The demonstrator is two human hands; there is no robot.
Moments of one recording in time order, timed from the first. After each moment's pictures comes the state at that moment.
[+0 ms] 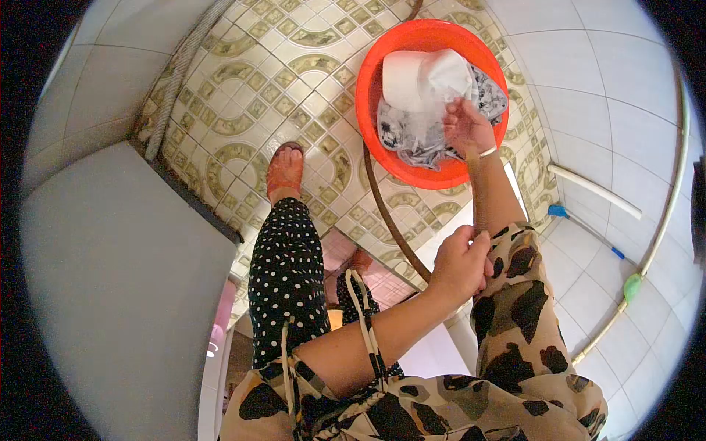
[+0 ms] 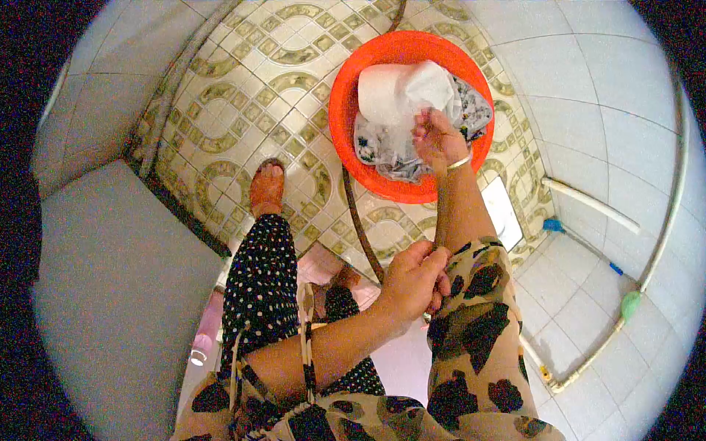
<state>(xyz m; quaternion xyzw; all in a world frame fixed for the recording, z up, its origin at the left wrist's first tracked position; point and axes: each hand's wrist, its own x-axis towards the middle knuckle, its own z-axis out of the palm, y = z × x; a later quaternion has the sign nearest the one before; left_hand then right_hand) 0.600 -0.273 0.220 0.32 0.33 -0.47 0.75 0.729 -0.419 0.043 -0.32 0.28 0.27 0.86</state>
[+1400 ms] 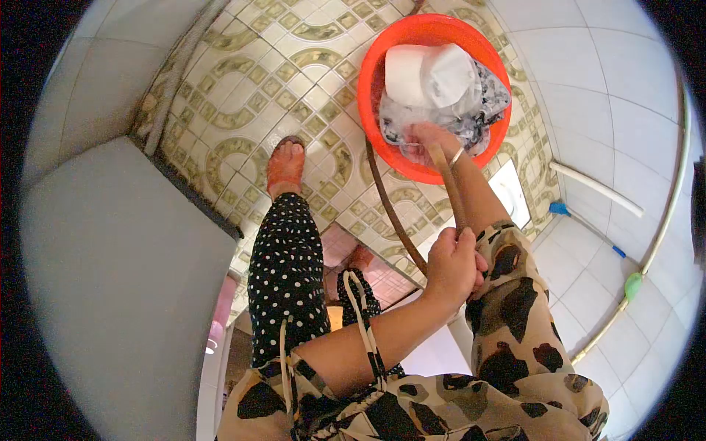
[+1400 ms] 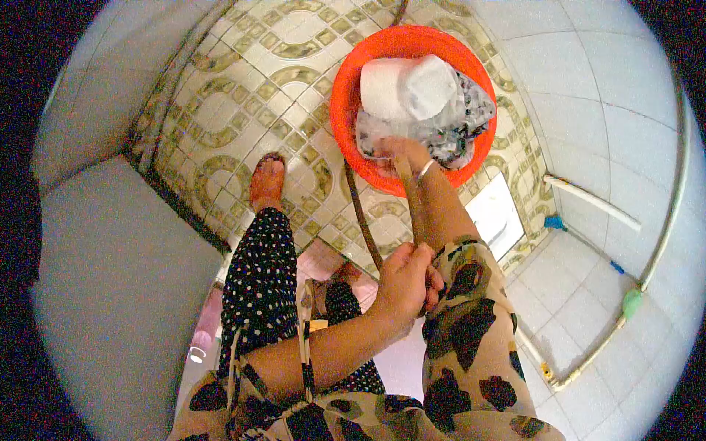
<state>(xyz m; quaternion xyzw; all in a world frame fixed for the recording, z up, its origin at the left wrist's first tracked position) 0.585 -0.274 0.220 0.30 0.43 -0.41 0.75 0.692 -0.390 -0.006 -0.61 0.17 0.45 0.63</state>
